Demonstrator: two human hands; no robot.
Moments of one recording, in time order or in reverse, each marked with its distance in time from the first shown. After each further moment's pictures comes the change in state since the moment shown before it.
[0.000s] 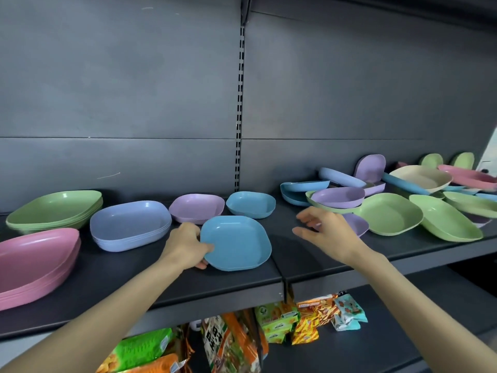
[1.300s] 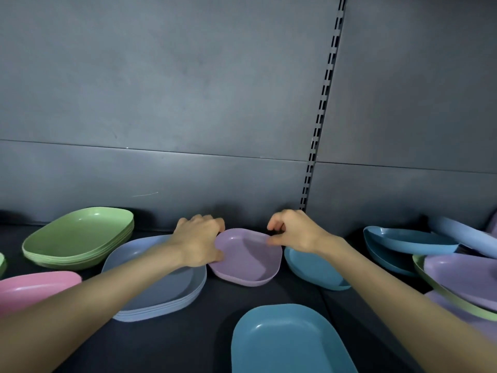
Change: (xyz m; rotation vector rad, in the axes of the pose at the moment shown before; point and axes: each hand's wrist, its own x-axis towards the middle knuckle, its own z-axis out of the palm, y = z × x) left_hand 0.147 -0.021 -0.071 0.833 0.046 0.159; right_hand 0.231 -0.063 0.132 -0.078 -0.409 -0.270
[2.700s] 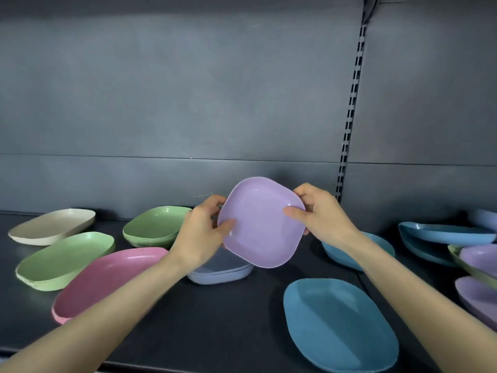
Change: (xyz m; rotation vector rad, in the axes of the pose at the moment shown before) left_hand -0.104 -0.033 -0.030 -0.903 0.524 0.009; right_hand -0.064 -0.089 -0.014 0.584 0.306 -0.123
